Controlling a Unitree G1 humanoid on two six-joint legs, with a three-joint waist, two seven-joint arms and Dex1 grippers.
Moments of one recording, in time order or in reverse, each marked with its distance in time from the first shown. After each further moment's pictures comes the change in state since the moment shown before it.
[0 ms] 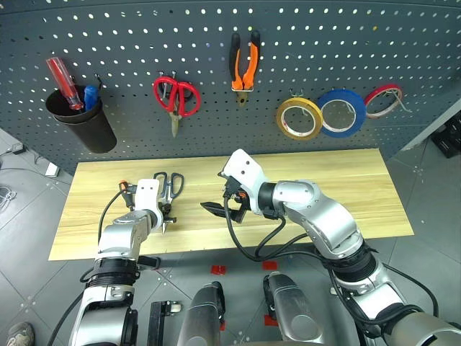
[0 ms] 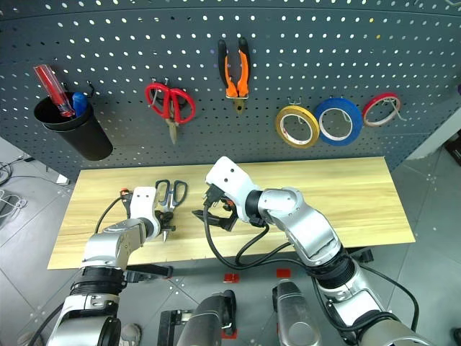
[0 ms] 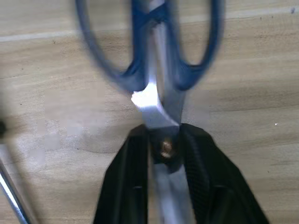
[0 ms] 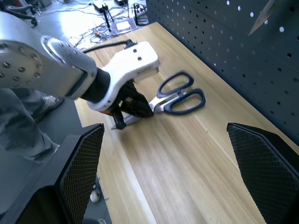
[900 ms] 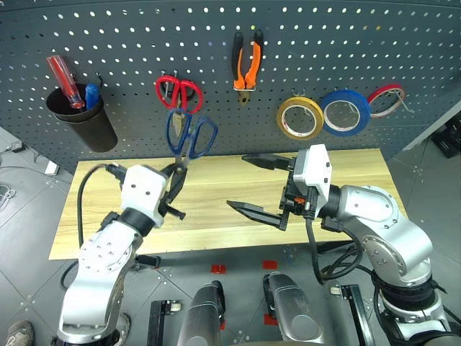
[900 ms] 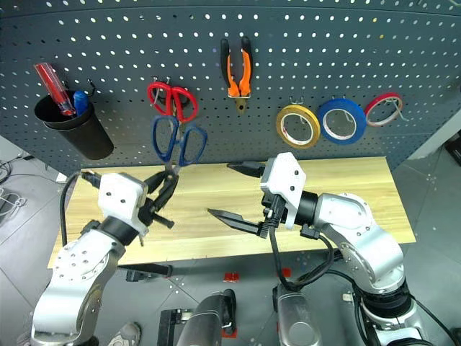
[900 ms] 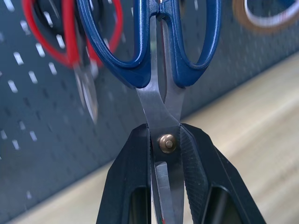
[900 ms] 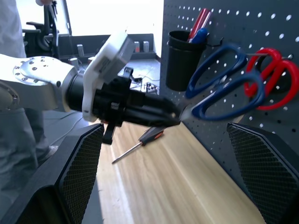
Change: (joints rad) left arm 0.302 0.043 -0.006 -0.940 0.040 -0.284 -0.068; right arm 0.204 -0.217 -0.258 -0.296 0.273 -0.318 0.147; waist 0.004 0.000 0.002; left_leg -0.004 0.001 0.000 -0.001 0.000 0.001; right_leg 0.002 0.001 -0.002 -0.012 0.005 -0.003
